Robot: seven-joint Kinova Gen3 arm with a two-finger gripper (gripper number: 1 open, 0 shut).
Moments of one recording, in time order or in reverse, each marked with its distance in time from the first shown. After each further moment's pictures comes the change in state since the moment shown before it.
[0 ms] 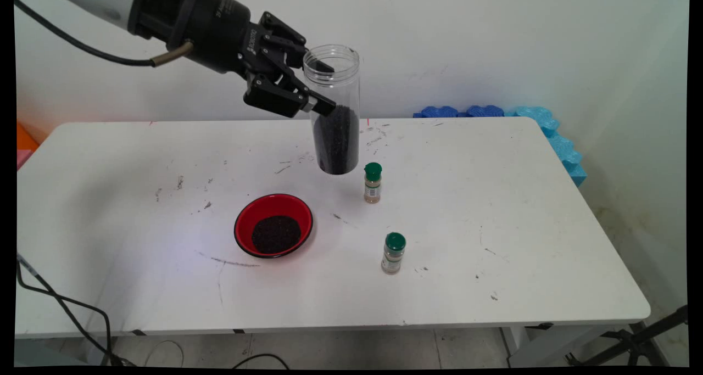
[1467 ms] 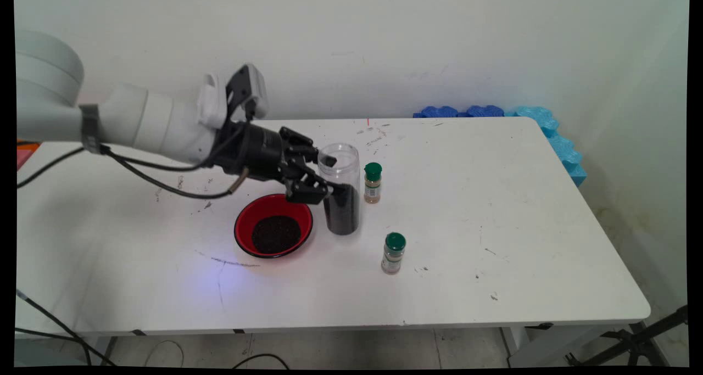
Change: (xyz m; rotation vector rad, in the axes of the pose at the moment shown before) arm -0.134 0.032 0.110 0.092 -0.015 -0.189
